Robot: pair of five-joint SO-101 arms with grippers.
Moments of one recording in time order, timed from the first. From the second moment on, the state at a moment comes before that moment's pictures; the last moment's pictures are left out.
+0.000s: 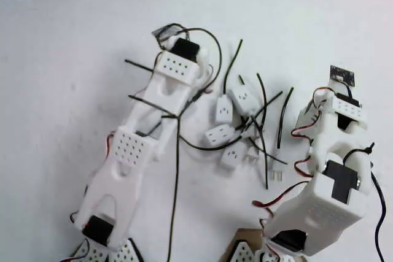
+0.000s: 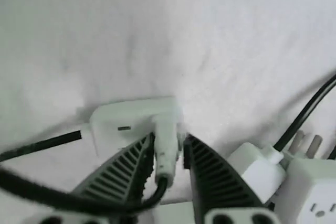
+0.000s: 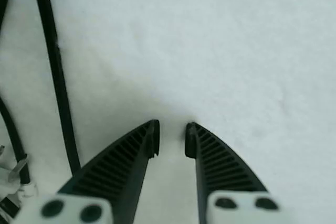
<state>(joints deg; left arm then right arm) 20.0 61.2 -67.6 101.8 53.8 22.8 15.1 21.0 55.2 6.7</state>
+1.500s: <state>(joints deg) 13.1 60.7 -59.1 95.9 -30.2 22.8 15.1 21.0 55.2 6.7</state>
